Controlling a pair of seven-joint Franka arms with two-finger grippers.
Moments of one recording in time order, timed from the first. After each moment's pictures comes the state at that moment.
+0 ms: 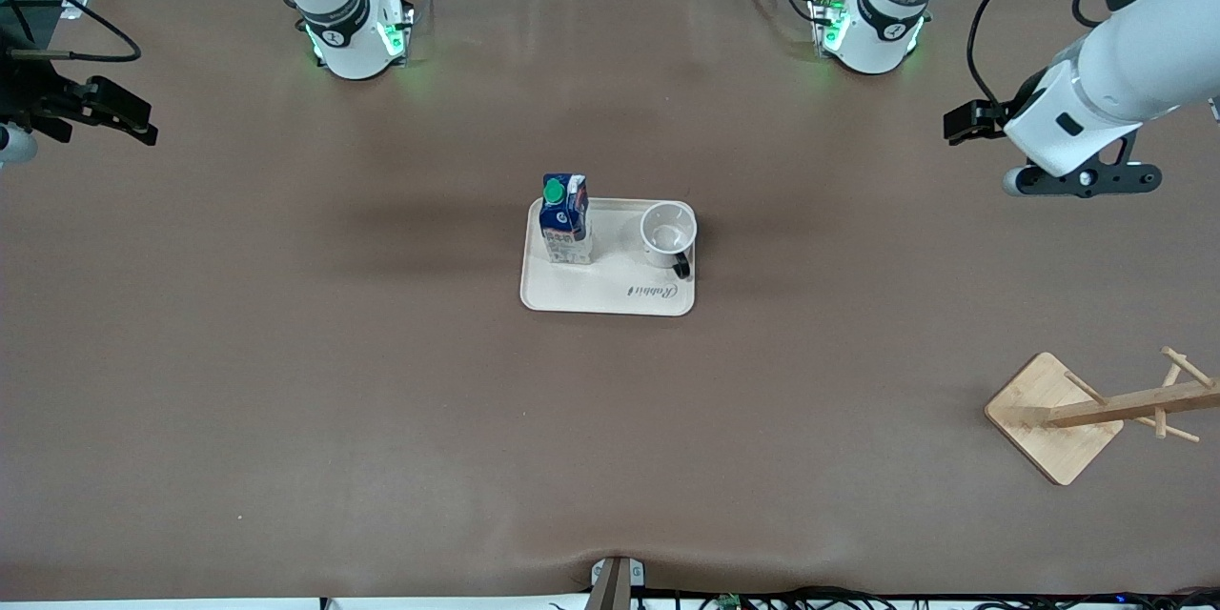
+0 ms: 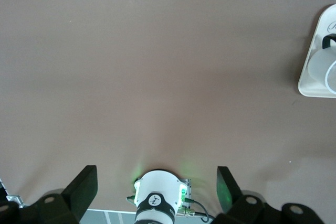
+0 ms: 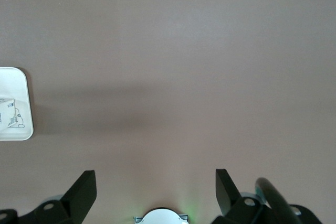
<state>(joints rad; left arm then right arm) -0.10 0.02 -0.10 -1.63 0.03 1.35 -0.19 -0.14 -0.10 0.11 -1.65 -0.03 1.45 0.00</state>
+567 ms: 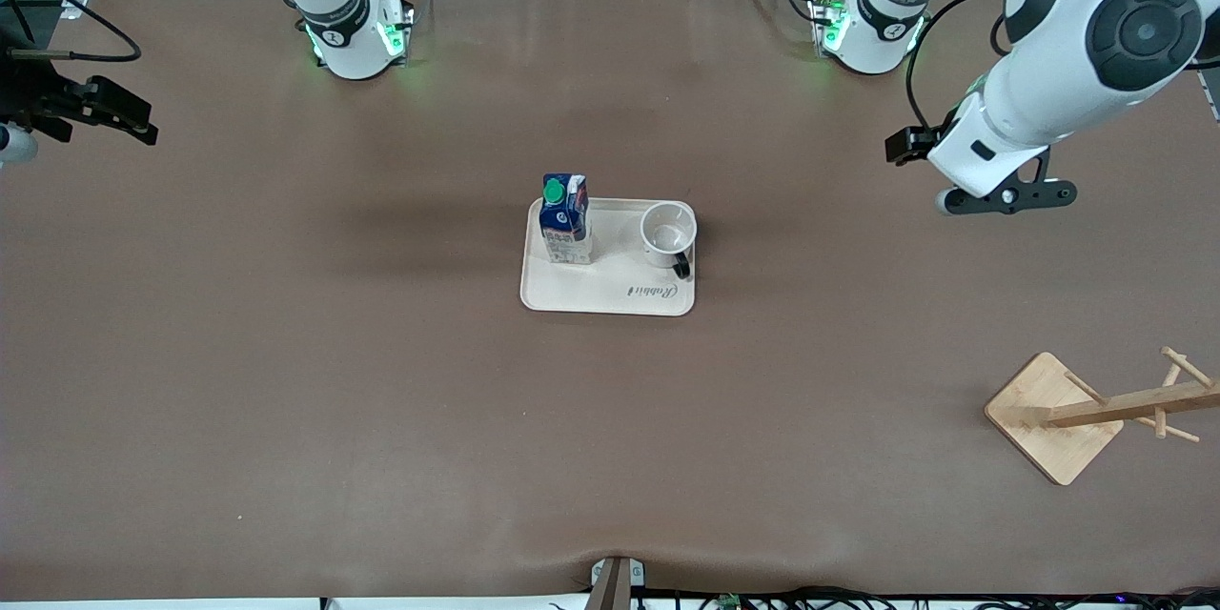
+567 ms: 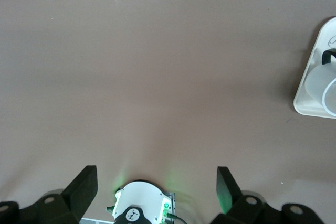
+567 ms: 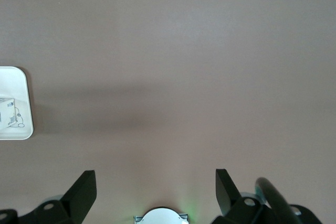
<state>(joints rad) -0.10 0.03 -0.18 -1.76 0.03 1.49 -0.34 -0.14 -0.10 0.11 -1.65 -0.03 1.45 0.00</state>
